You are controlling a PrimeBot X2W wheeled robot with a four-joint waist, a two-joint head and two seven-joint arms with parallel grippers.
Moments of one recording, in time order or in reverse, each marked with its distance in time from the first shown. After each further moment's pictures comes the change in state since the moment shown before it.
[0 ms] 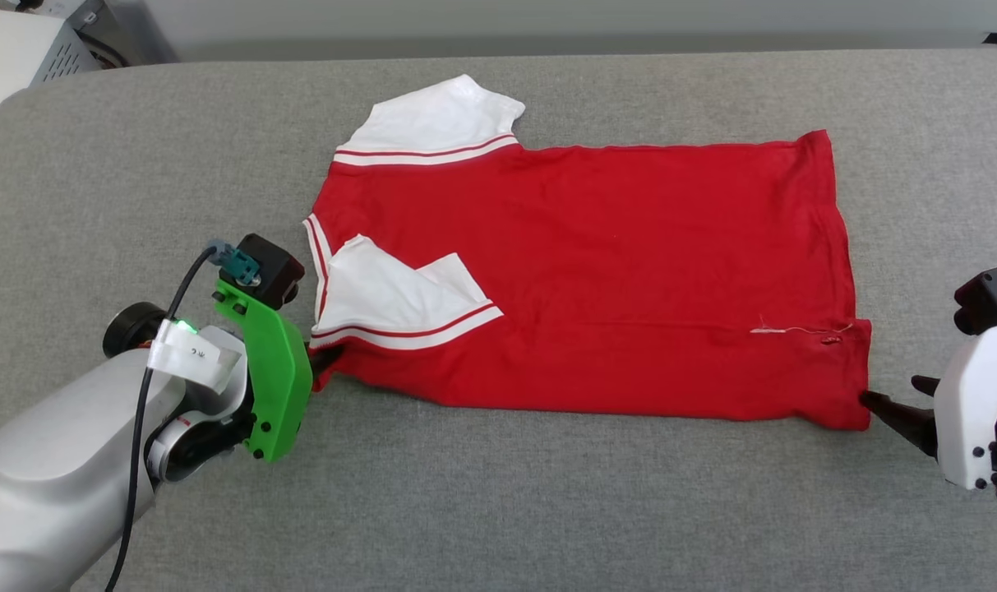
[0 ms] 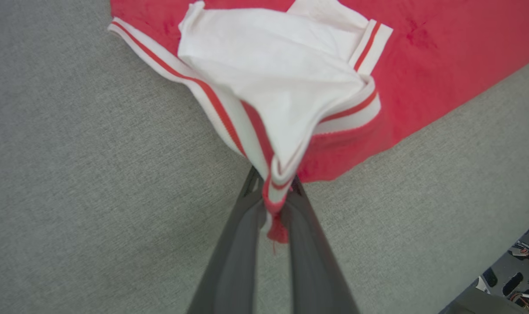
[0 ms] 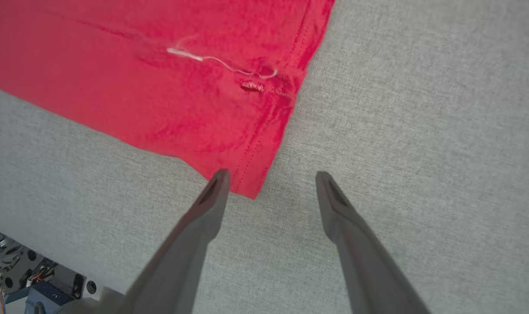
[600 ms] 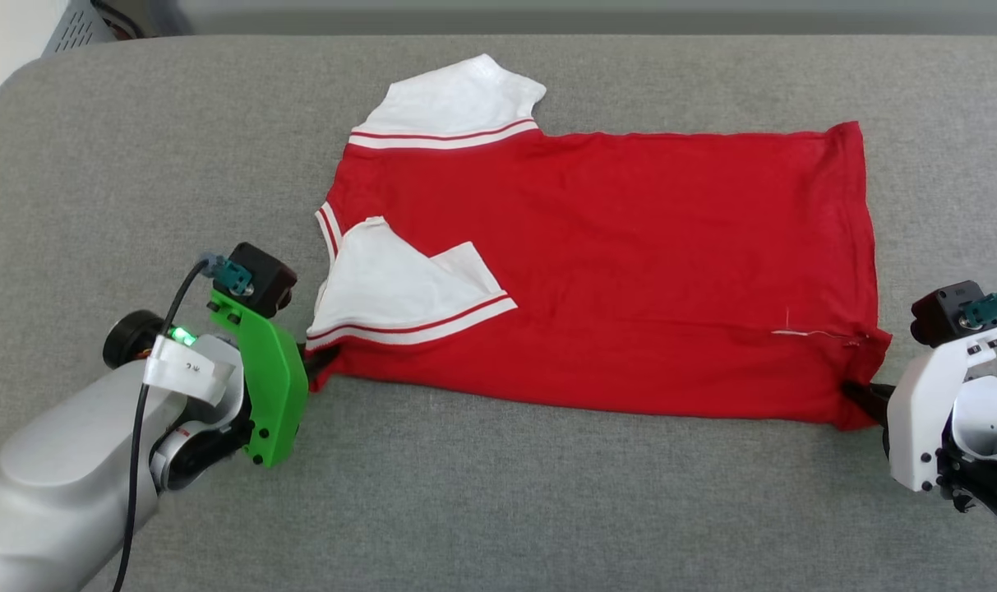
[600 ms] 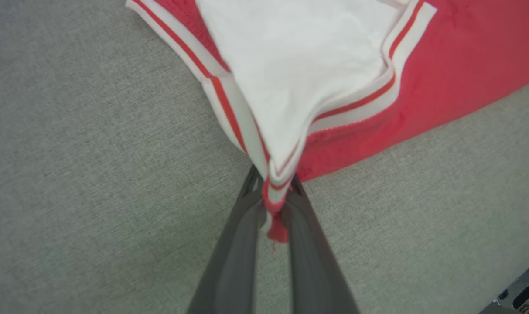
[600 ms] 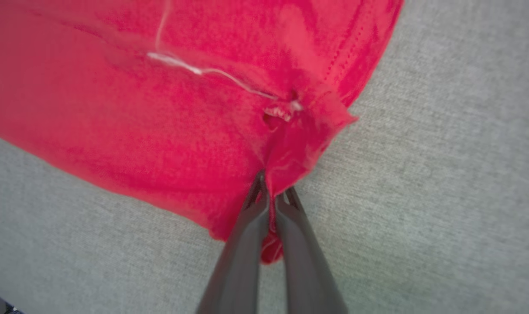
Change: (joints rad) left arm 0.007 -0.024 -0.008 0.070 0.015 -0.013 -0.083; right arm -0.115 0.033 0.237 0.275 0.032 -0.001 -0.267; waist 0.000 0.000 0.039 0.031
